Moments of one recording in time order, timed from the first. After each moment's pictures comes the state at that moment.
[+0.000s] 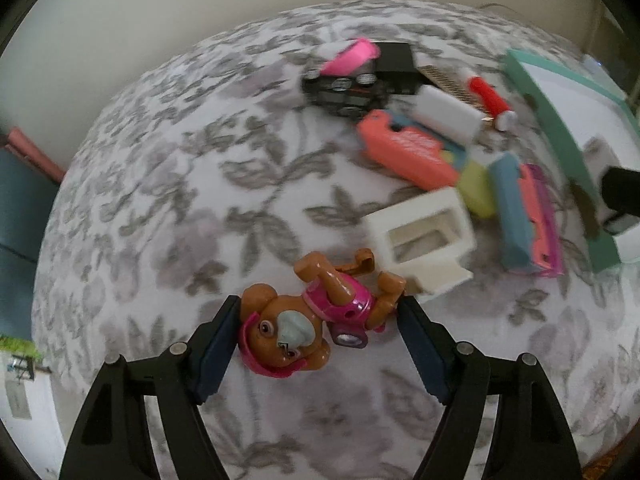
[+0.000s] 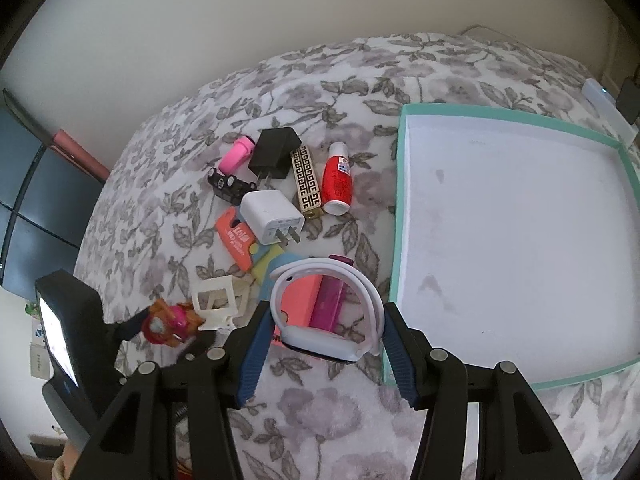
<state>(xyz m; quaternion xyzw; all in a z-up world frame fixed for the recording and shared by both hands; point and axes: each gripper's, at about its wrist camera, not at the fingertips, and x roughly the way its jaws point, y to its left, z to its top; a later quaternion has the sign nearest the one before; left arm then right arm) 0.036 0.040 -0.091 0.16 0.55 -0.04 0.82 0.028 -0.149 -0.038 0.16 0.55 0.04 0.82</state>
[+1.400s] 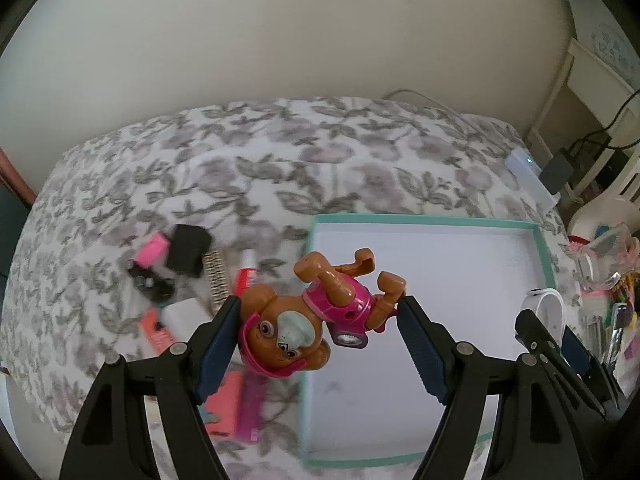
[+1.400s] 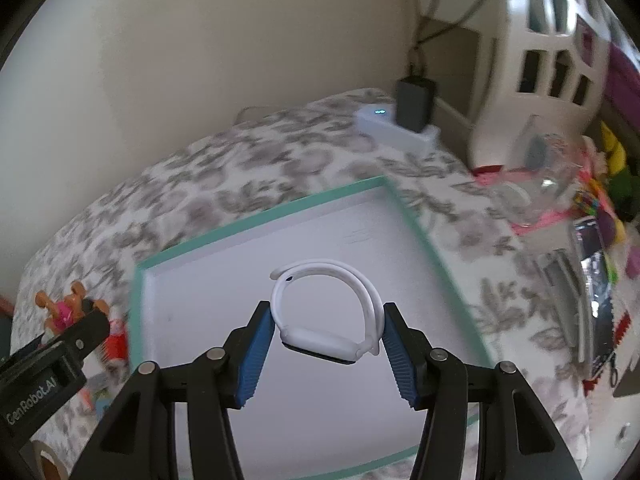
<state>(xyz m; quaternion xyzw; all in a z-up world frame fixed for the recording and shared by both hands) 0.082 -0.178 0.005 0.07 0.51 -0.11 0.85 0.005 -0.346 -0.012 0.19 0.45 -0.24 0.84</state>
